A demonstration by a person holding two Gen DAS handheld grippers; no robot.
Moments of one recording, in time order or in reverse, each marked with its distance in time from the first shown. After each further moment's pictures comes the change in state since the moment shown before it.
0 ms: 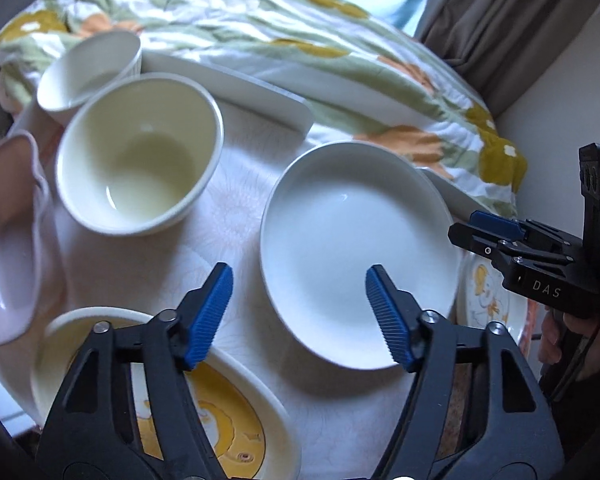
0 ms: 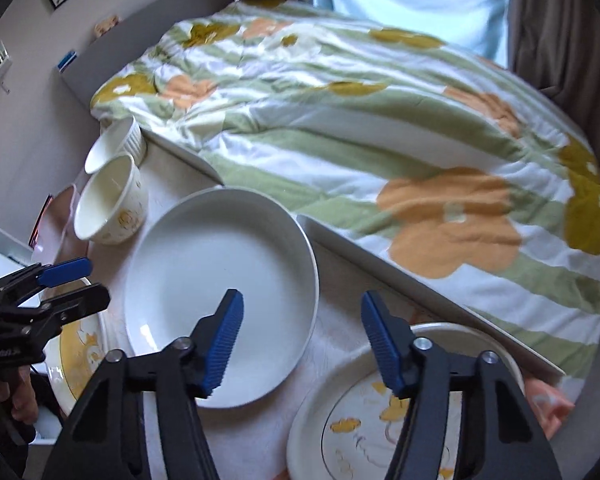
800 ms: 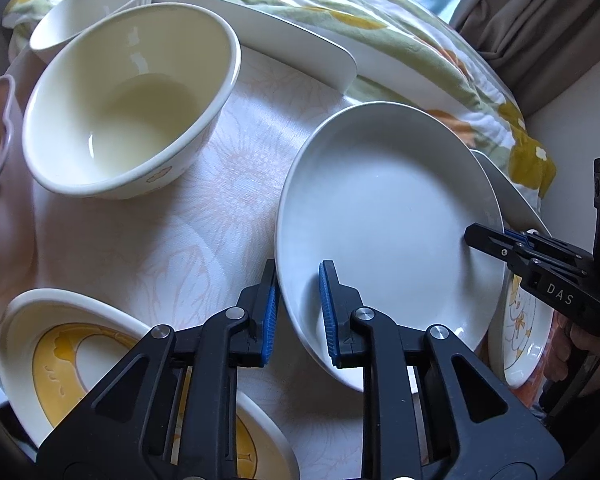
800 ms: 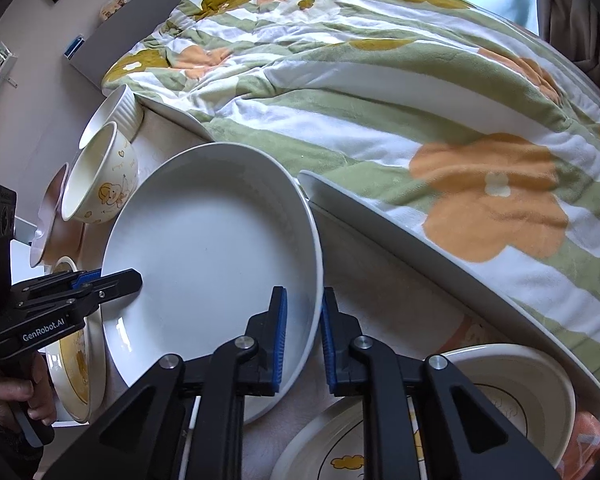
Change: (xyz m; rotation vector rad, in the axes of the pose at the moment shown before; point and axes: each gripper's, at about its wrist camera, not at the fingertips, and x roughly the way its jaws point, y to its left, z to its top) left arm 0.039 0.011 -0.006 -0.083 0.070 0.056; right arm 0.041 -0.017 -0.003 0.014 0.076 0.104
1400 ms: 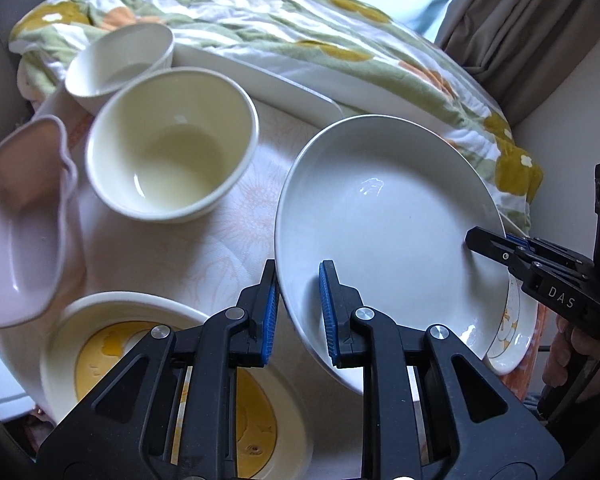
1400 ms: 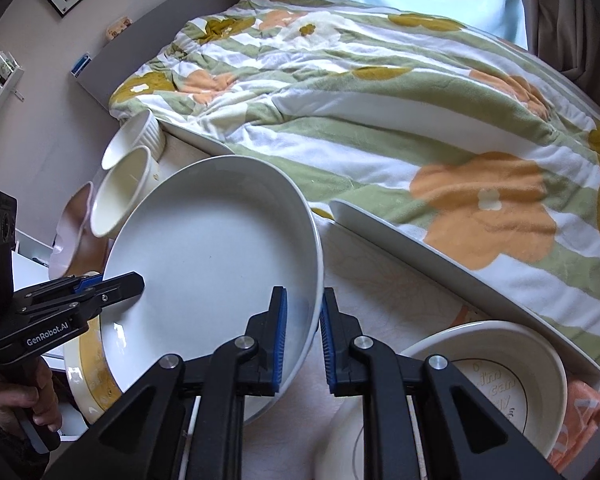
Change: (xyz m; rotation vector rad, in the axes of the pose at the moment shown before) left arm -0.057 0.004 0.000 0.046 -0.102 -0.007; right arm -0.041 0.029 -0.005 0.015 -0.104 -0.007
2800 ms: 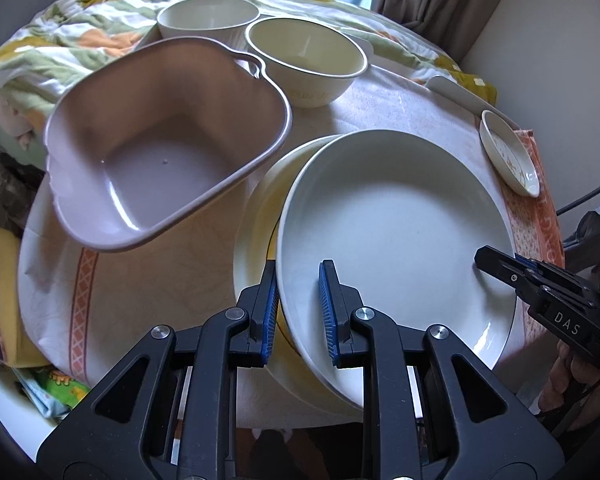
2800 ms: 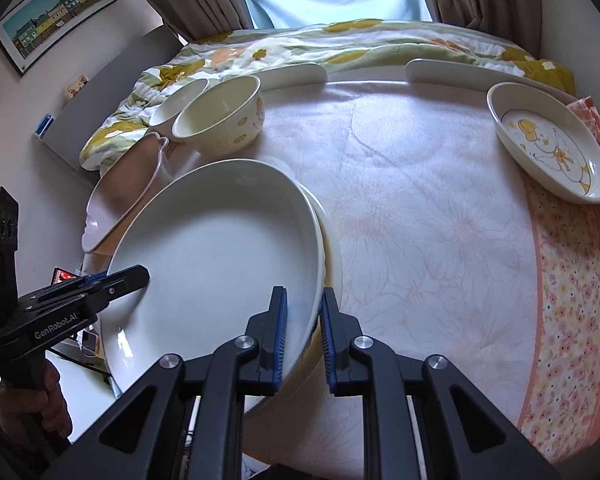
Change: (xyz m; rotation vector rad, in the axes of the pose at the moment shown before) left arm -0.053 0.163 -0.092 0.292 0.023 -0.126; right arm 0.010 0.196 -0.150 0.329 -0.181 -0.177
